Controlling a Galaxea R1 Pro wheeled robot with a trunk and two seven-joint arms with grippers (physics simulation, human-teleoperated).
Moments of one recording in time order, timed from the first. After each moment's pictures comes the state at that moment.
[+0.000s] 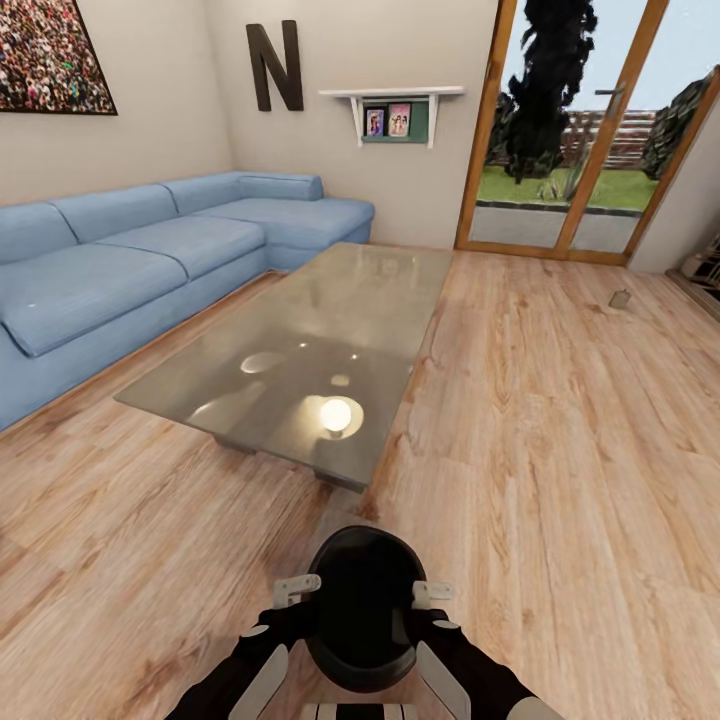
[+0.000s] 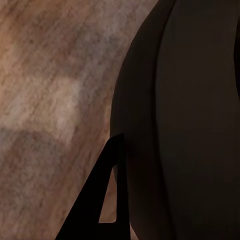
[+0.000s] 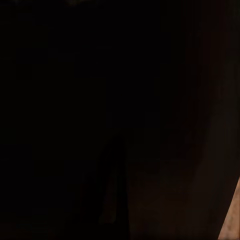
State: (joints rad) left arm -0.42 -0.06 -0.45 -0.70 0.58 0.19 0.30; right arm -0.52 0.10 0.60 -0.51 -0.64 0.18 -0.28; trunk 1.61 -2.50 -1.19
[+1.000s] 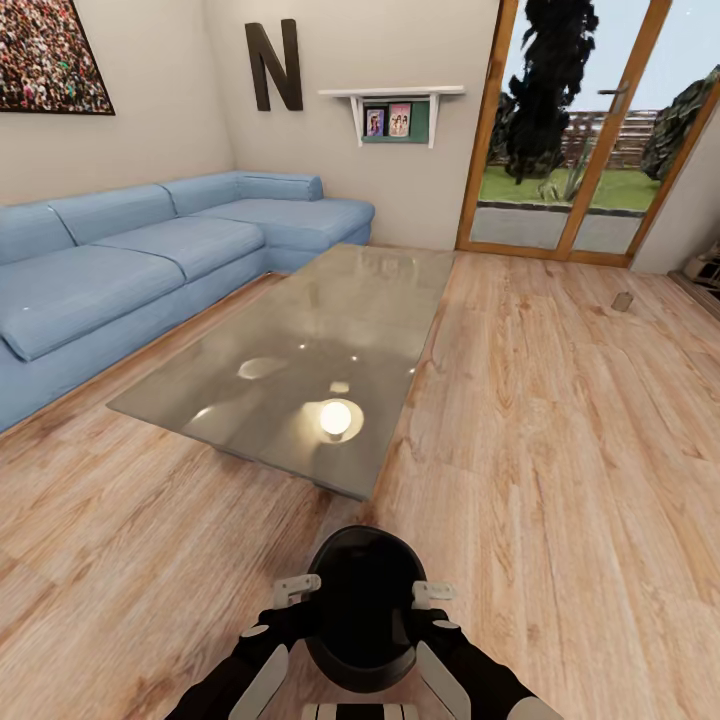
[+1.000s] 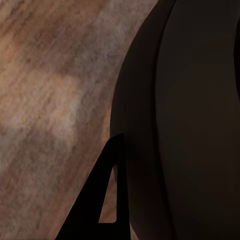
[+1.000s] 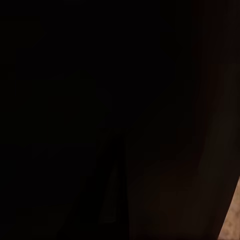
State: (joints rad) left arm -0.42 -0.06 -0.45 -0.70 0.59 0.19 0.30; right arm -0.52 0.10 0.60 -0.51 -0.64 0.18 -0.28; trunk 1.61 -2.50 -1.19
